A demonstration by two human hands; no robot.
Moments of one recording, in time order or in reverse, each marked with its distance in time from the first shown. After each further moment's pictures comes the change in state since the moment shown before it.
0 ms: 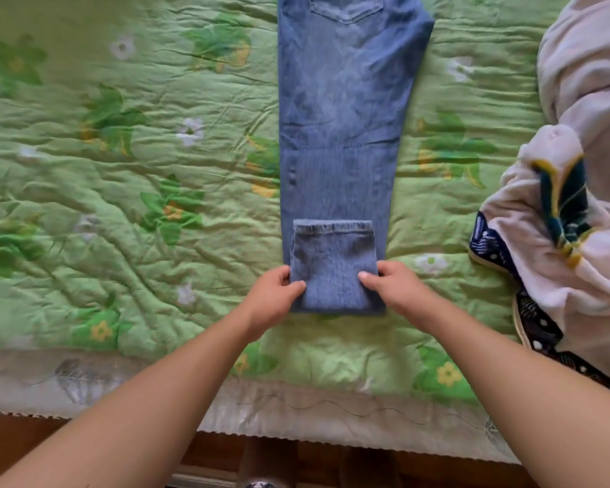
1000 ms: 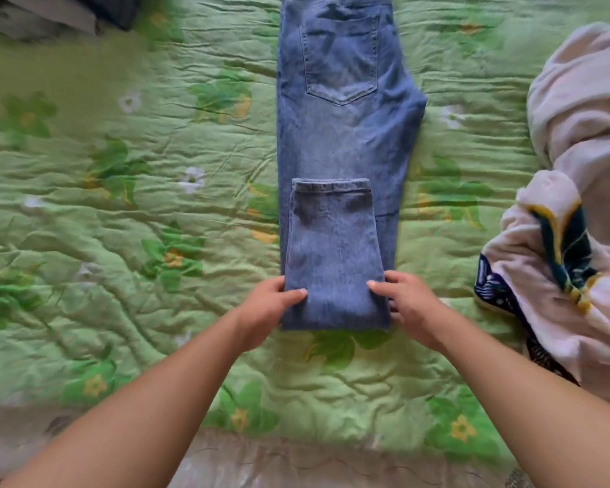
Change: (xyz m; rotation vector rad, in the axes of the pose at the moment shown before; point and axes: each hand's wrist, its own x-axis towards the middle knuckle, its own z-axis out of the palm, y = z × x) left_hand 0.044 0.041 -0.023 -0.236 -0.094 -0.124; right_hand 0.032 -0.031 -0.023 0.361 -0.001 0.095
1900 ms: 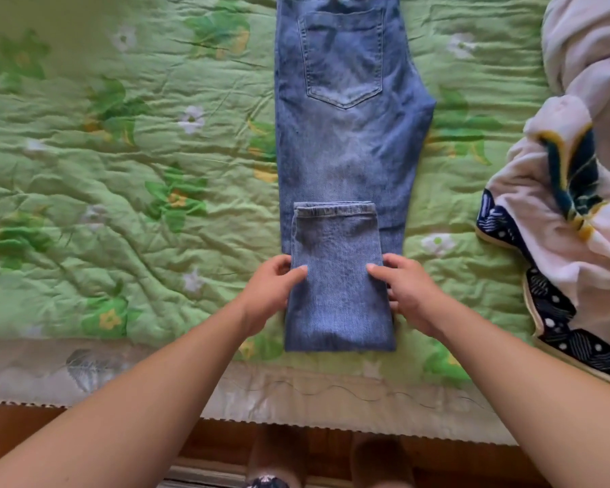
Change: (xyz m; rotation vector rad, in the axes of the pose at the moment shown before) left_hand -0.051 -0.063 0.008 0.061 0.073 0.070; right_hand -0.064 0.055 0.018 0.010 0.001 0.037
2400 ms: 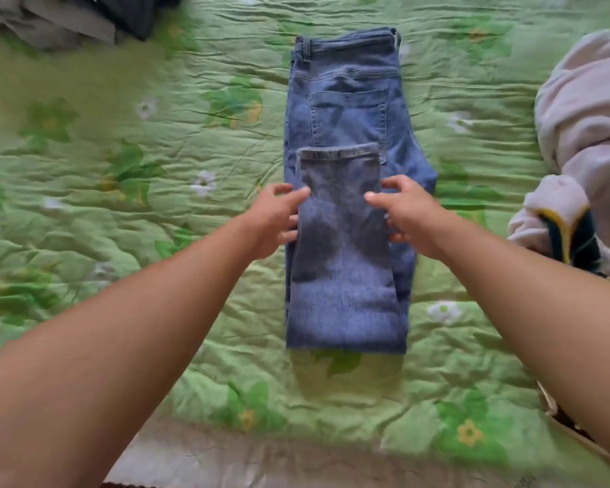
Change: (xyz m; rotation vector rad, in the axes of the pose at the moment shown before) left_hand 0.090 0.188 -0.018 -0.146 0.083 0.059; right_hand 0.063 -0.199 0.000 -0.219 0.112 -0.264
